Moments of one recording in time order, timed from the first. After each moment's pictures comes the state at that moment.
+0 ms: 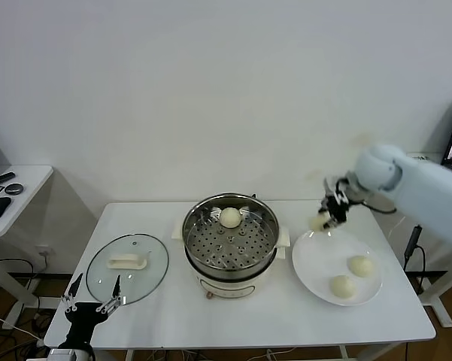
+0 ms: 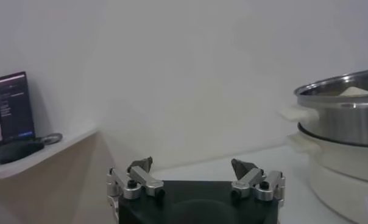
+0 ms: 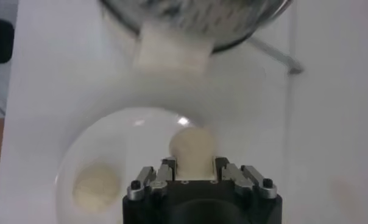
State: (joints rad) left arm 1.70 -1.30 -0.73 -2.01 -0.11 -0.10 -0.04; right arm 0.50 0.69 -1.08 1.45 0.17 -0.39 -1.15
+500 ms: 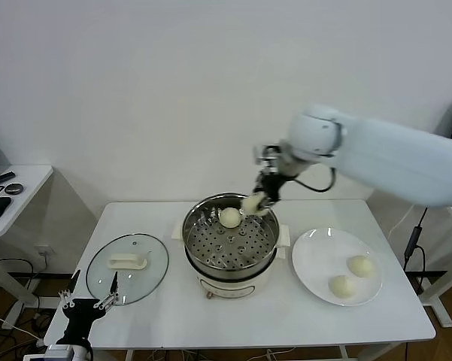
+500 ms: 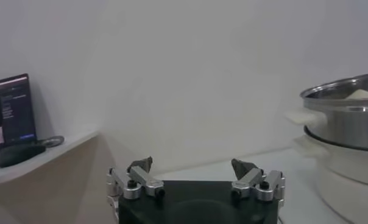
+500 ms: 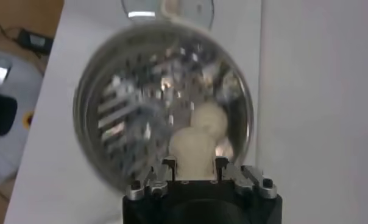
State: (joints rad) left arm 1.69 -1.30 -0.75 -2.00 -0.12 -0.10 -0.04; right arm 0.66 1.04 -1.24 1.46 0.53 -0.62 -0.94
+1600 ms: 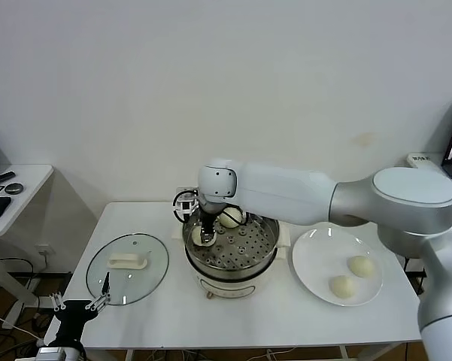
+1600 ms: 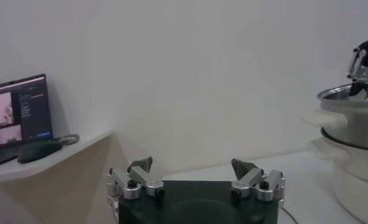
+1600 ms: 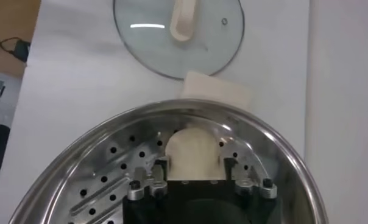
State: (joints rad) left arm 1.70 -1.29 -0.78 -1.99 -0.14 -0.12 -0.04; right arm 0.47 1.38 -1.27 1.20 0.54 -0.72 -0.83
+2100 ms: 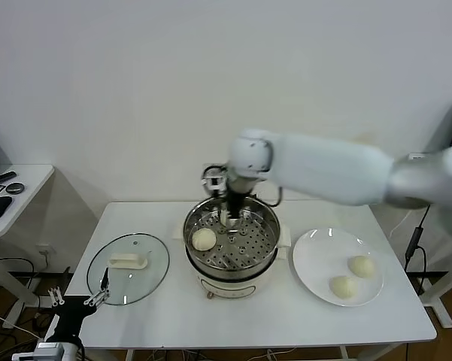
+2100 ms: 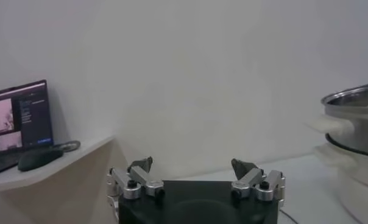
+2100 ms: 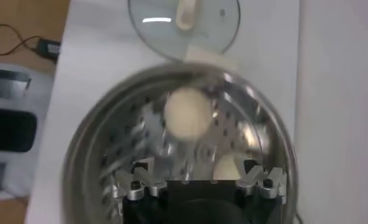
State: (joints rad) left arm 1.68 -1.28 -0.77 -2.01 -0.14 -0.10 -0.04; right arm 0.67 1.07 -1.30 1.43 0.51 -0.68 -1.06
